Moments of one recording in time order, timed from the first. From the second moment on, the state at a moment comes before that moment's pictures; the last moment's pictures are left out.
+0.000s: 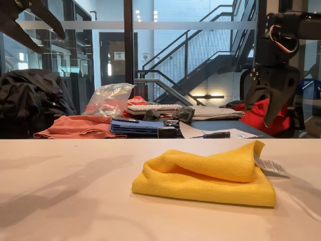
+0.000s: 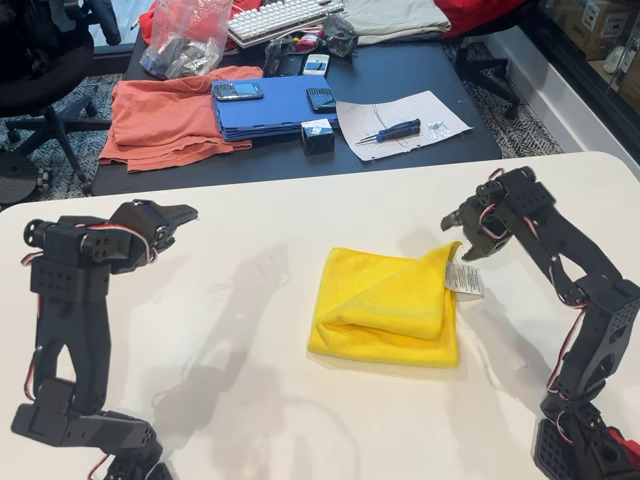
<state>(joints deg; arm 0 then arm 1) -30.6 92.4 66.8 96.3 -3.0 23.3 114.5 61.8 98.5 27.5</state>
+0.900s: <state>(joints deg) -45.8 92.5 96.8 76.4 -3.5 23.8 114.3 61.8 98.5 27.5</state>
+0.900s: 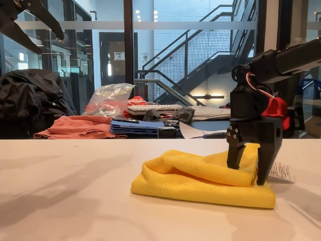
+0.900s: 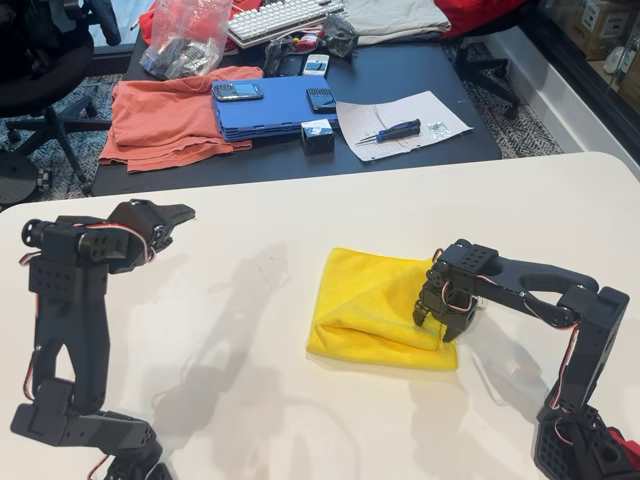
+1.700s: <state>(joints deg) -40.7 93.3 73.0 70.3 -3.6 23.1 114.5 61.8 98.5 27.3</state>
